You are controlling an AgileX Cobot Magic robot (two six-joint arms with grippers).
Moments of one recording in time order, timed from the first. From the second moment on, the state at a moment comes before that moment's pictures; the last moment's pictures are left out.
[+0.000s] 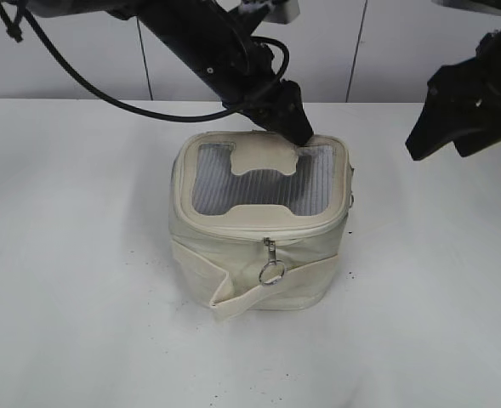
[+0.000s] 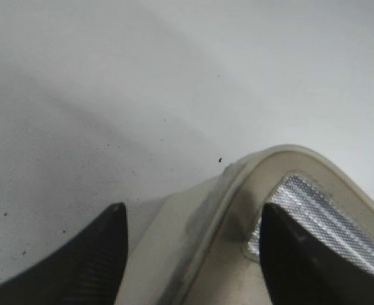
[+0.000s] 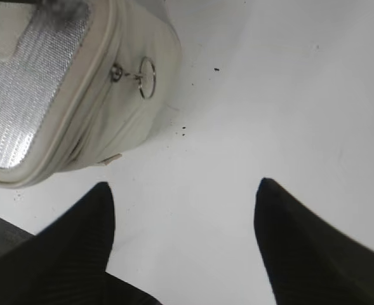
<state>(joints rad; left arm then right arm) -0.58 2.16 -1.88 -0.59 0.94 0.66 0.21 1.60 -1.29 0.33 1.05 -0.26</state>
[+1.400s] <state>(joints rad) -0.58 2.21 -1.90 -0.65 1.04 0.70 0.21 1.61 -0.71 1.25 0.40 -1.47</state>
